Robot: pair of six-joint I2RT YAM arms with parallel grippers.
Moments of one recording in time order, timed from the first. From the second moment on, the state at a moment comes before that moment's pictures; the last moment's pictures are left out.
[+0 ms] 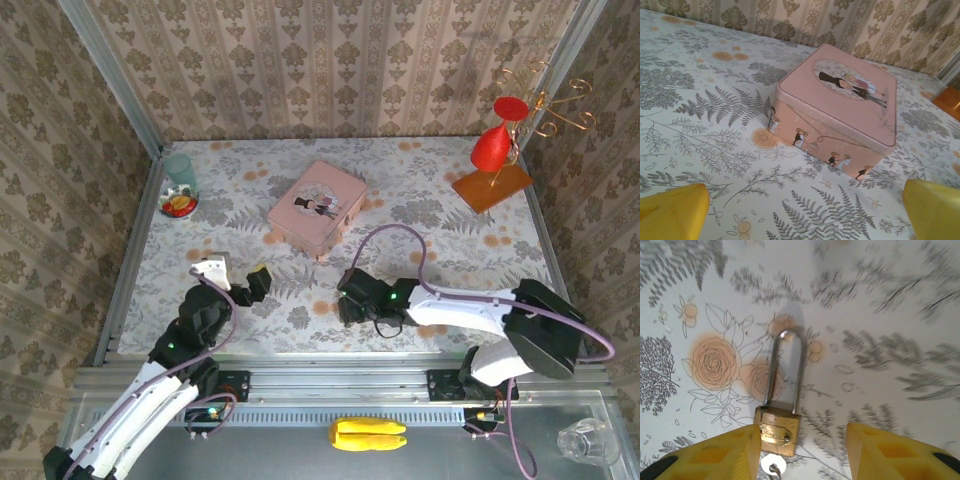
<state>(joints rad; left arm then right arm) -0.61 0.33 0.20 -0.13 -0.22 -0.41 0.99 1.40 0.74 -0.41 0.21 0.73</state>
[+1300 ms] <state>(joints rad) -0.27 1.19 0.38 0.47 -0.60 0.09 0.67 0.79 0.43 -0.10 0.86 0.06</state>
